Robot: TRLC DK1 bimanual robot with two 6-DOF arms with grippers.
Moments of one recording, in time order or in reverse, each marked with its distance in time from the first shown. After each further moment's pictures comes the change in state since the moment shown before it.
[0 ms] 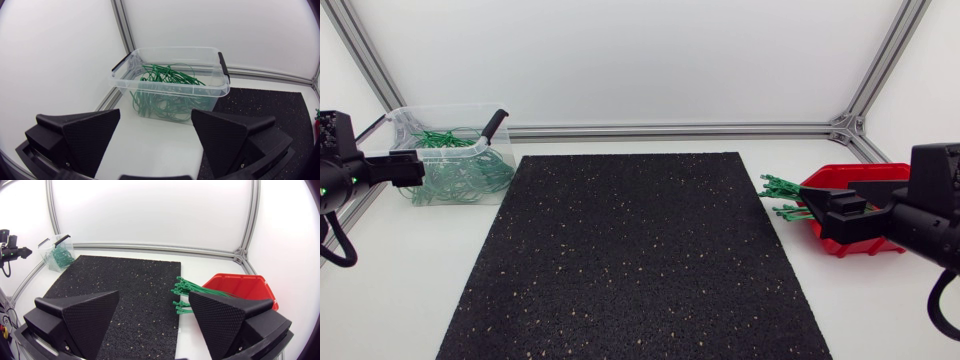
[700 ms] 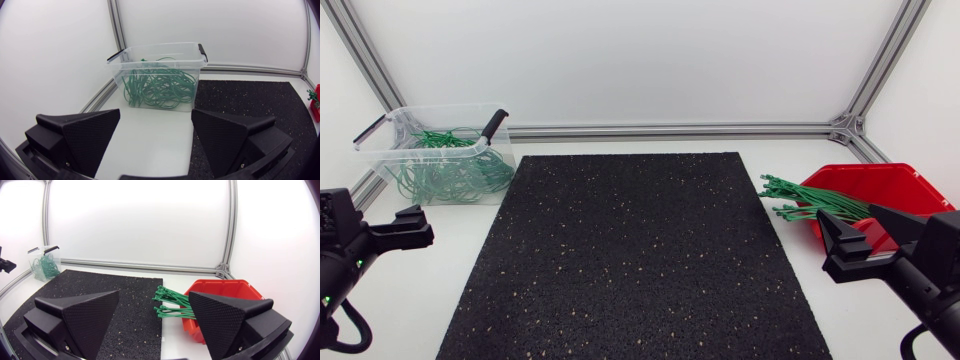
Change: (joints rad) left arm -0.065 -0.415 -0.389 0.102 0.026 0.002; right arm -0.066 -0.375 -0.346 0.230 0.061 -0.034
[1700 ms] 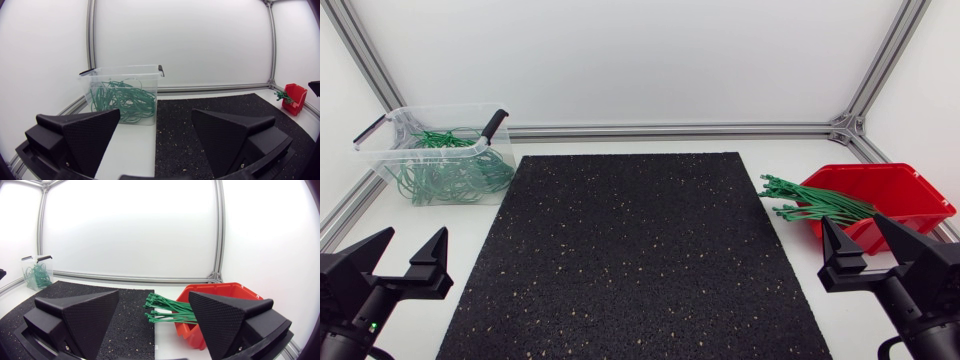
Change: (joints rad) left arm -0.045 -0.551 -0.298 0.018 0.245 -0.027; right arm -0.039 -0.201 -0.195 0.149 0.026 0.011
